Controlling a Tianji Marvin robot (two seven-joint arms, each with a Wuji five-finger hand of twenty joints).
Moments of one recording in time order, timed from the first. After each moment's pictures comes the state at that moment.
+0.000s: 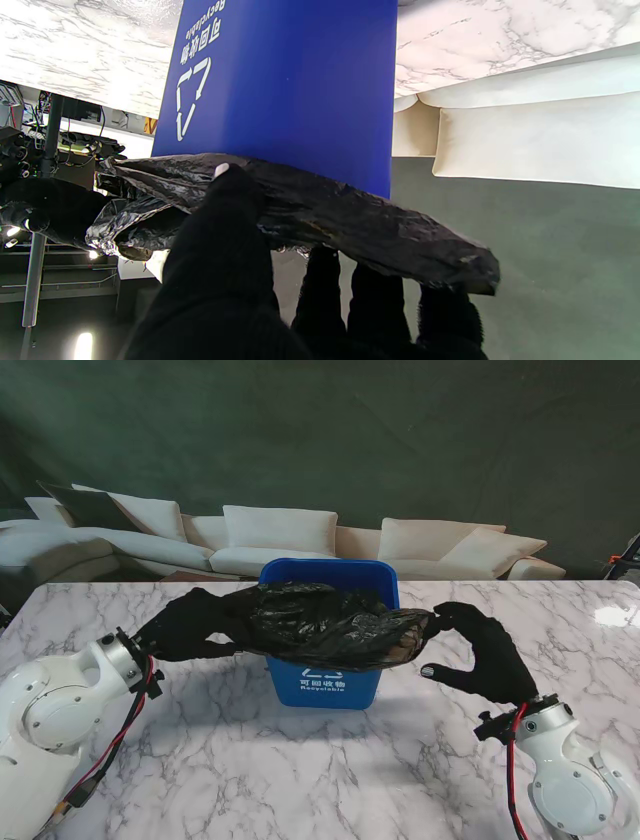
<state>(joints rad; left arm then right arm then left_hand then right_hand) 1.53 -1.02 -1.47 -1.74 0.80 -0.60 -0.23 -1.86 -1.13 1.58 -1.83 -0.53 -0.46 -0.14 1.10 -0.24 0.05 0.00 0.69 -0.16 0.70 0.58 0.36 0.07 0.23 0.41 0.46 0.13 0.43 0.78 0.09 0.21 0.91 0.68 0.28 -0.50 0.62 -0.11 0.45 -0.21 0.85 0.79 0.35 0.10 0.58 0.38 0.51 0.13 0.22 0.35 0.07 0.41 0.79 0.46</state>
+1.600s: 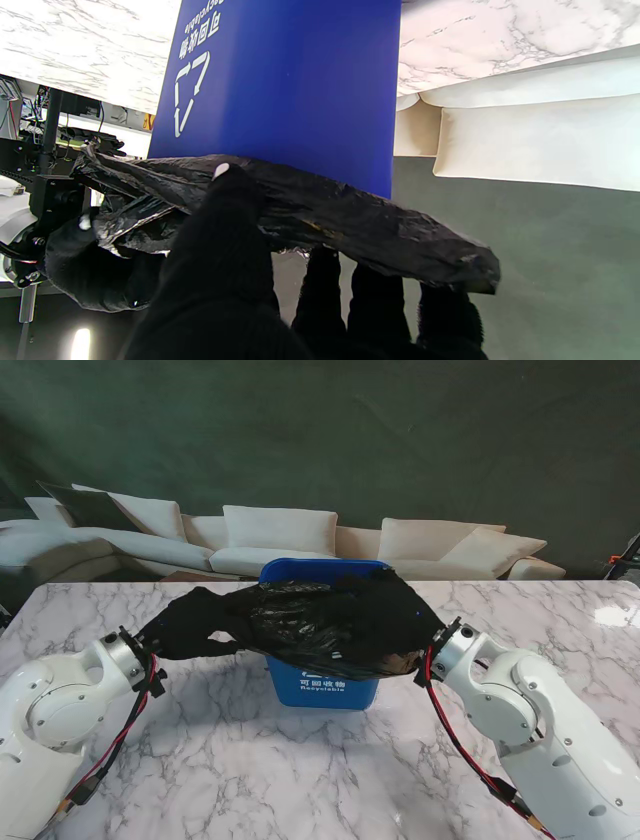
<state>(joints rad) 1.52 -1.02 -1.46 -1.73 0.79 -0.59 -0.22 -1.45 -1.06 1.24 -1.82 -0.88 -0.42 0.06 1.10 -0.24 0.05 0.00 0.69 -0.16 0.70 0.59 0.36 0.07 0.23 0.41 0.46 0.13 0.43 0.78 0.09 0.21 0.89 0.68 0.66 -0.45 0.45 -0.08 0.51 -0.18 0.98 0.74 0.41 0.12 0.63 0.46 0.53 0.12 0.26 0.35 0.08 0.40 0.88 0.41</state>
